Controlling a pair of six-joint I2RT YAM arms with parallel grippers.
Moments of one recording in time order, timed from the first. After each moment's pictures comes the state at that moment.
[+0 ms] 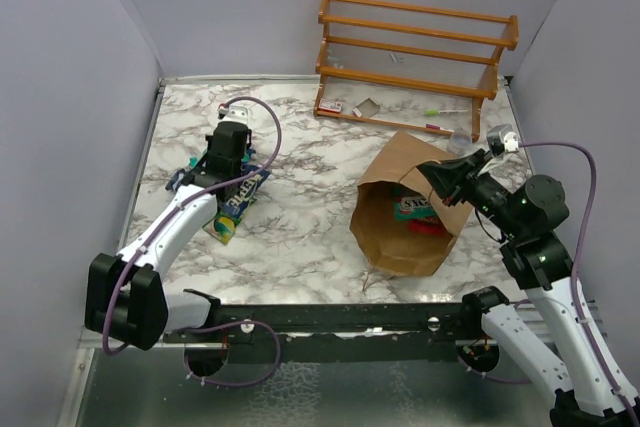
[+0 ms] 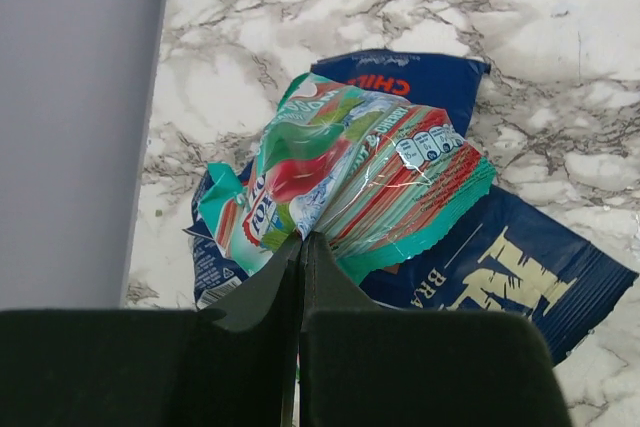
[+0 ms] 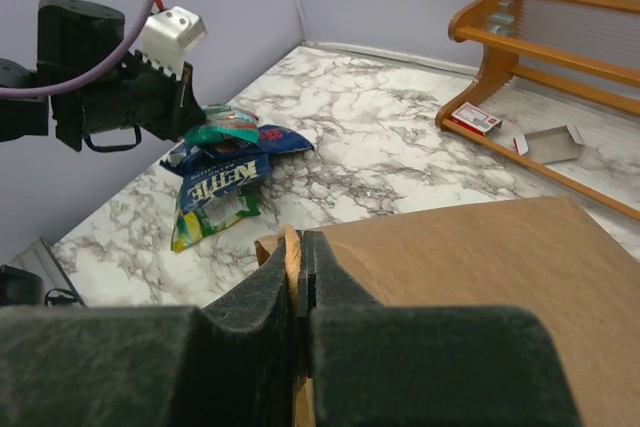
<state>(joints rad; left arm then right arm) -0.32 1.26 0.93 -0.29 -0.57 0.02 0.30 0.60 0.78 -0.11 -0.41 0.29</state>
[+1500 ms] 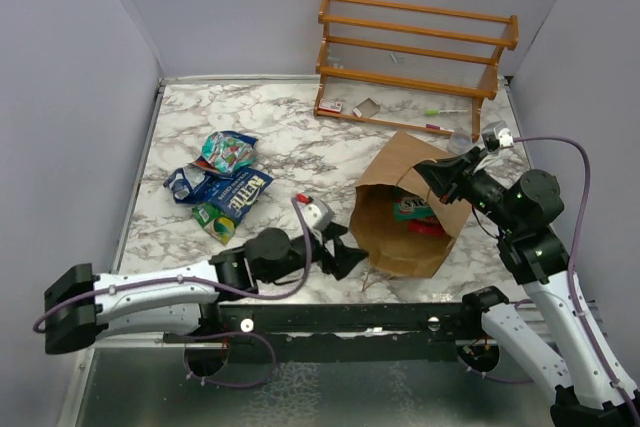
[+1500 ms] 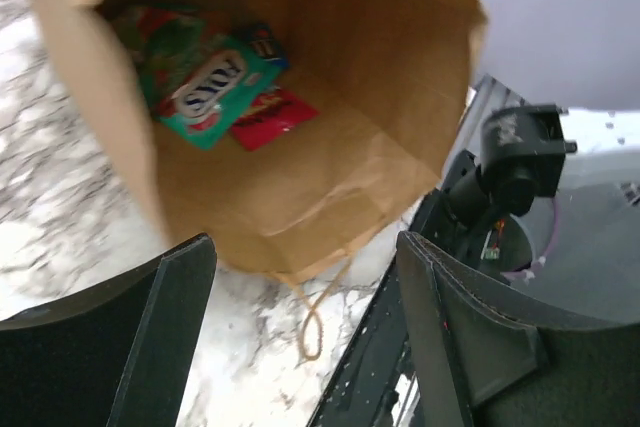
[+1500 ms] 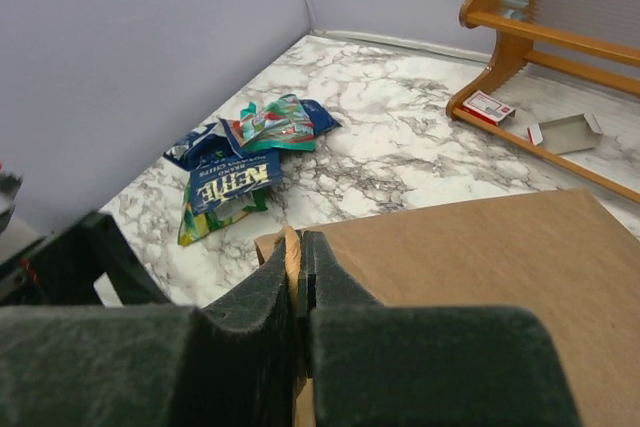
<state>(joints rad) -1.15 0.87 0.47 0.30 -0.10 -0.41 0.30 0.63 0.78 -0.10 -0.43 0.31</state>
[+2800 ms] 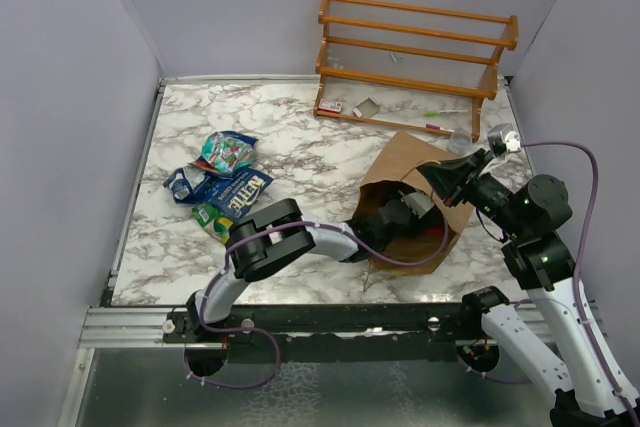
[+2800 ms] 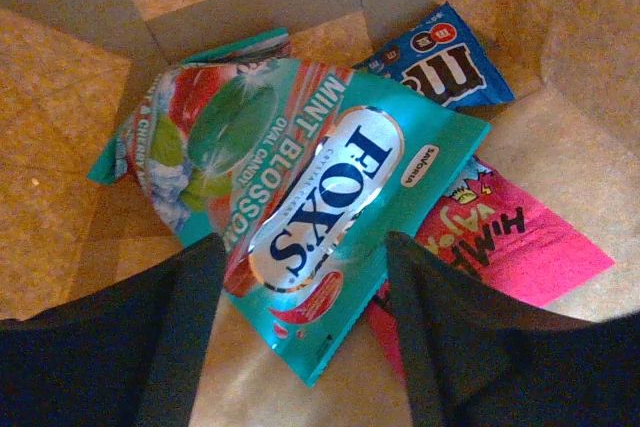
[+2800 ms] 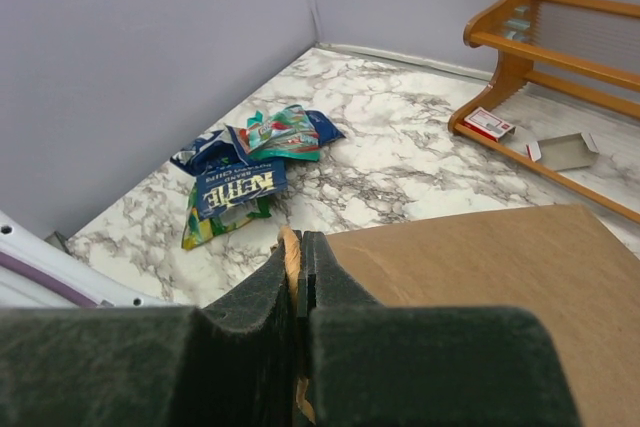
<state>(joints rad) -1.16 2.11 1.18 0.66 -0.39 0.05 0.30 0.60 0.80 -0.12 -0.44 0.30</state>
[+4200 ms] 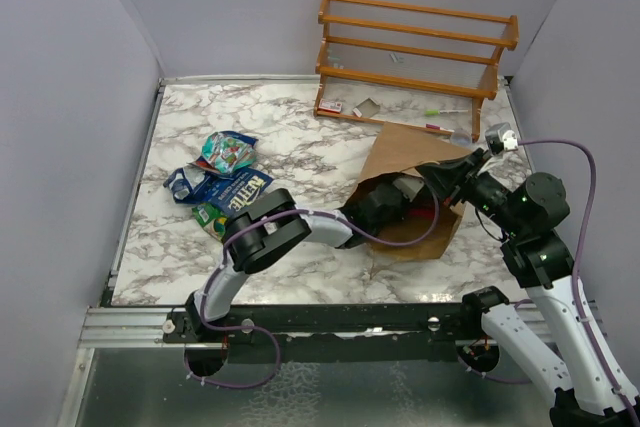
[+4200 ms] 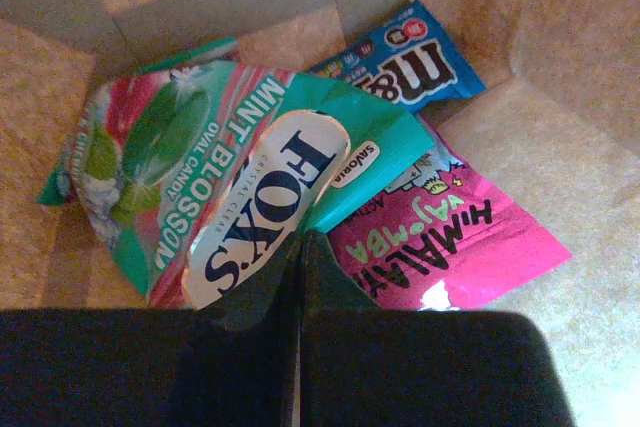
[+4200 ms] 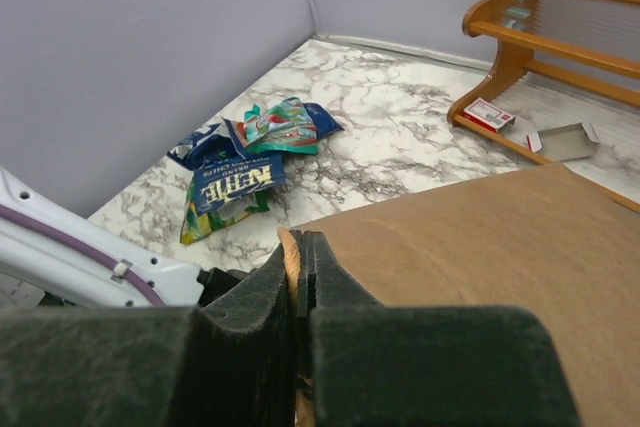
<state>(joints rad) -1.07 2.16 1.23 0.65 -0.29 -0.02 0.30 0.61 0.80 -0.13 -0.46 0.29</state>
